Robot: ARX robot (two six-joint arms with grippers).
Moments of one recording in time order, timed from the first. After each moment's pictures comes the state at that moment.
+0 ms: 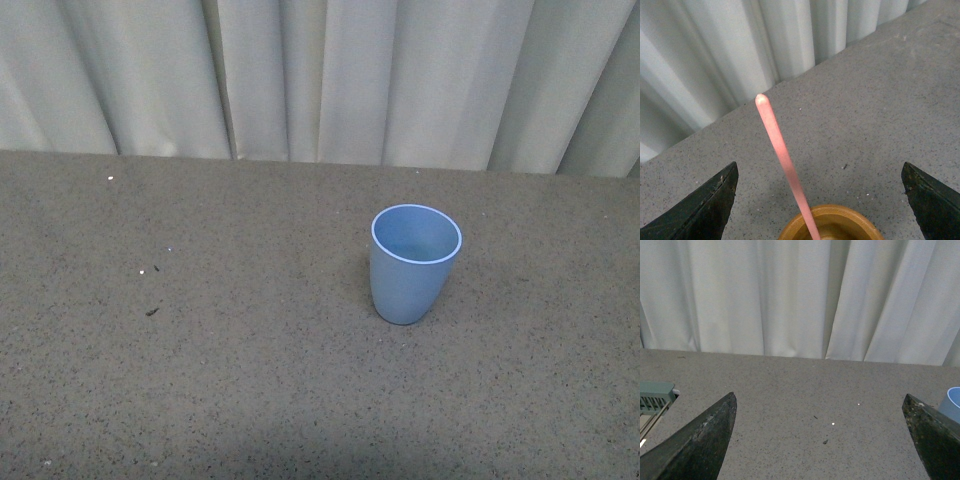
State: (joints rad) left arm 0.00 0.00 0.02 0.00 0.00 -0.01; right arm -0.43 1.76 0.70 0.72 0.16 0.21
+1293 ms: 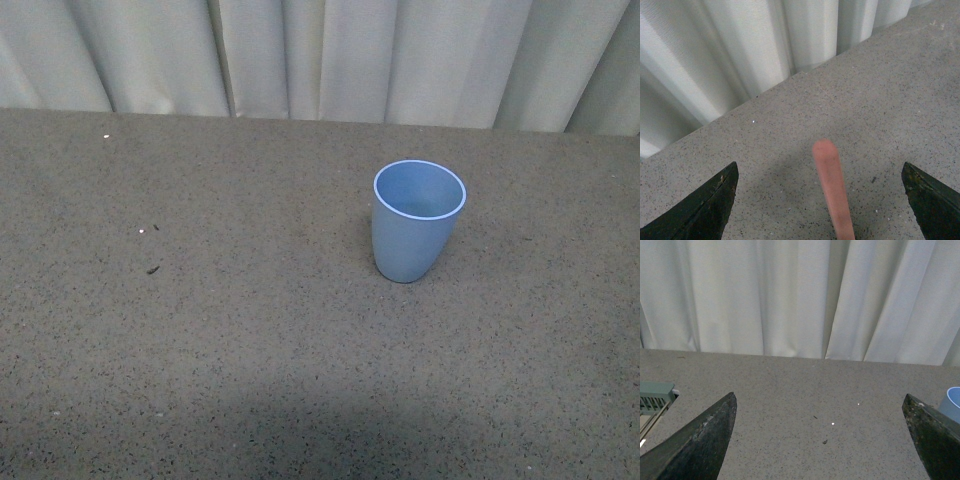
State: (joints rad) left arm 0.00 0.00 0.02 0.00 0.00 -0.01; right arm -0.40 1.93 0.93 0.58 0.13 0.20
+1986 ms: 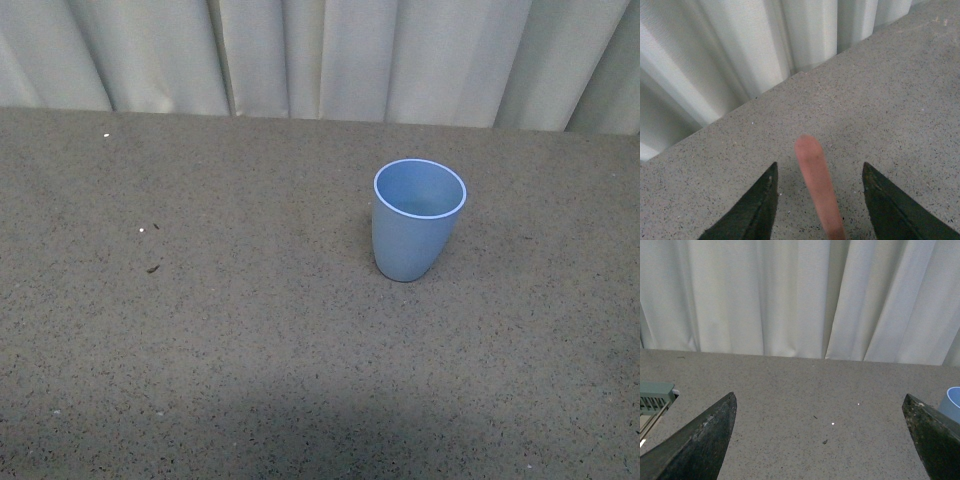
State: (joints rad) left arm 0.00 0.00 0.02 0.00 0.00 -0.01; right arm -0.42 1.96 0.92 0.63 0.10 0.22
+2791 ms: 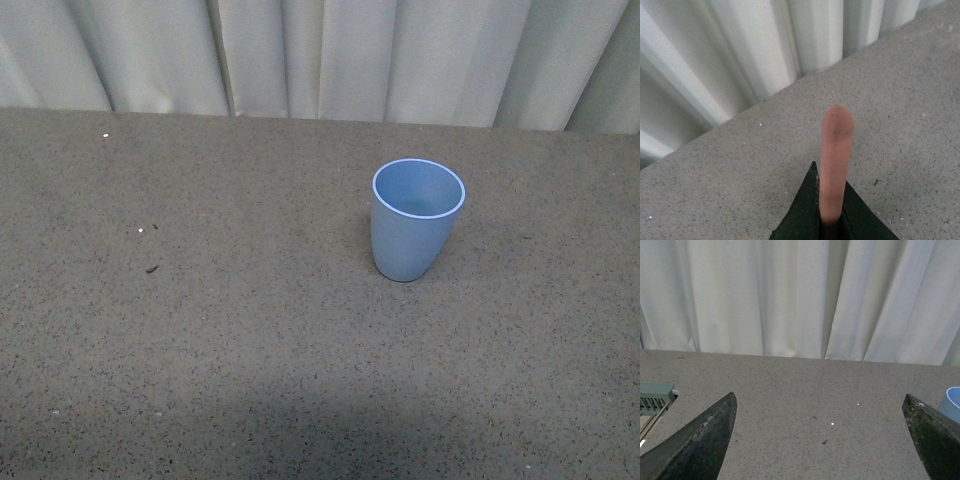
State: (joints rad) left arm 0.00 0.00 0.02 0.00 0.00 -0.01; right arm -0.43 1.87 0.90 0.58 0.05 0.21
